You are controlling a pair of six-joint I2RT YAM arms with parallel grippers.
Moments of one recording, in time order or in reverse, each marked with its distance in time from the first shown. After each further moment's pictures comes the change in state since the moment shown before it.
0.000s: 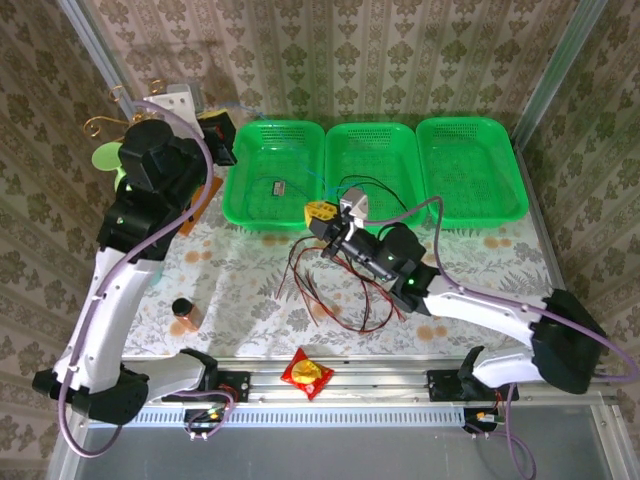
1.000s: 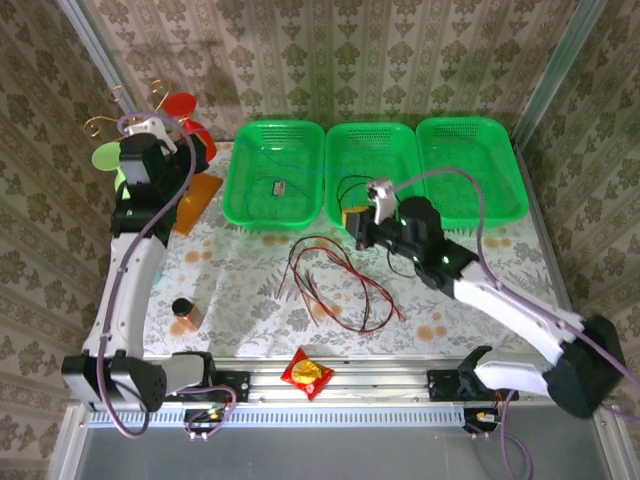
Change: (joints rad) left arm 0.355 0.064 -0.272 0.196 0.222 -0.216; right arm -0.248 -0.039 0.152 -0.720 -0.162 0.232
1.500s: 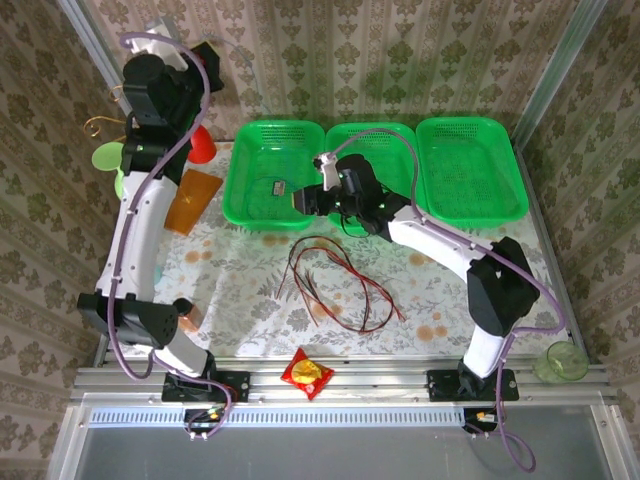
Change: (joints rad) left arm -0.135 0.362 0.639 0.072 -0.088 0.073; right arm -0.006 0.517 0.467 -0.106 -0.105 0.031
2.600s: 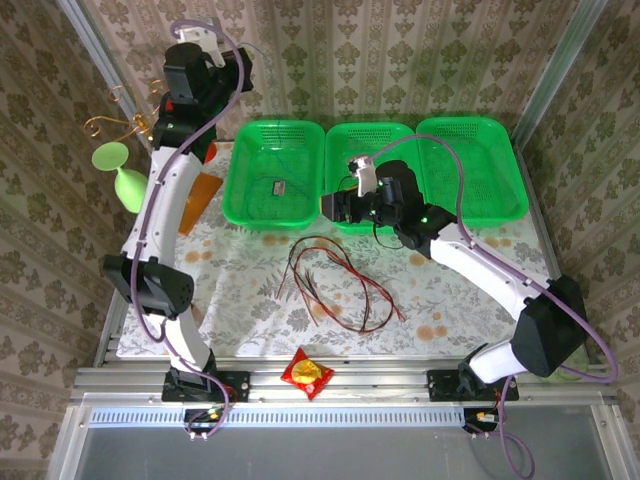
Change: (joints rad) left arm -0.057 0.205 0.133 -0.102 0.056 0.095; right arm -0.057 -0.315 -0.215 -0.071 -0.009 -0.012
